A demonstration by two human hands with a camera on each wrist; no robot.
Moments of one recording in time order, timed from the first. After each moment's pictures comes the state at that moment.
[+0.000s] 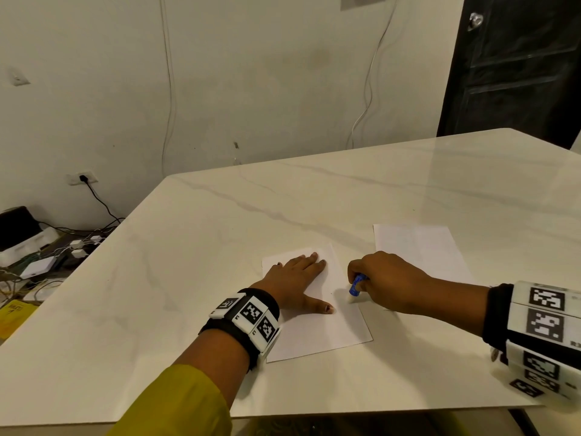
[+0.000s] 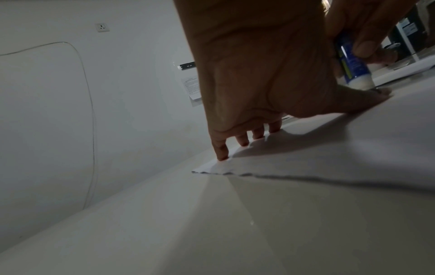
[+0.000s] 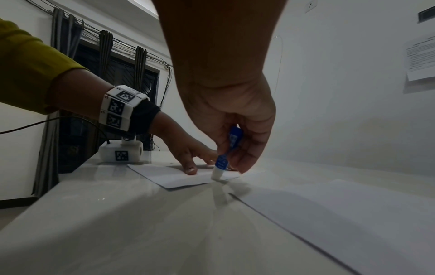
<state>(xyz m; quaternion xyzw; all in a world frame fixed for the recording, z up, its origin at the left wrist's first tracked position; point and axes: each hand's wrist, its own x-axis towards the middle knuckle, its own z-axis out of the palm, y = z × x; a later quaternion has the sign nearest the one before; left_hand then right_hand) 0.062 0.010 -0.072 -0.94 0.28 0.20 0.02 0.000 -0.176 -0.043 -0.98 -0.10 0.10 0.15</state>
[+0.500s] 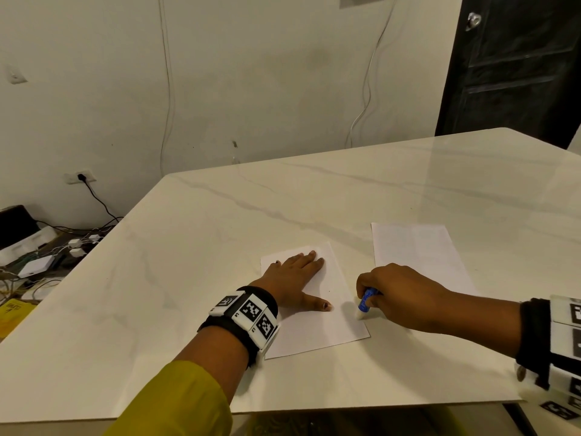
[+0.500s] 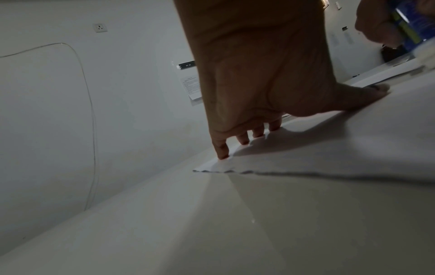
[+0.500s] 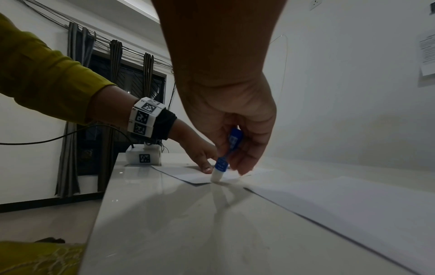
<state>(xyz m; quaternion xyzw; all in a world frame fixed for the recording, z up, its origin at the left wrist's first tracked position) 0.061 0.011 -0.072 -0.94 0.28 0.20 0.02 -0.031 -0.184 -0.038 -0.98 -0.11 0.11 0.15</state>
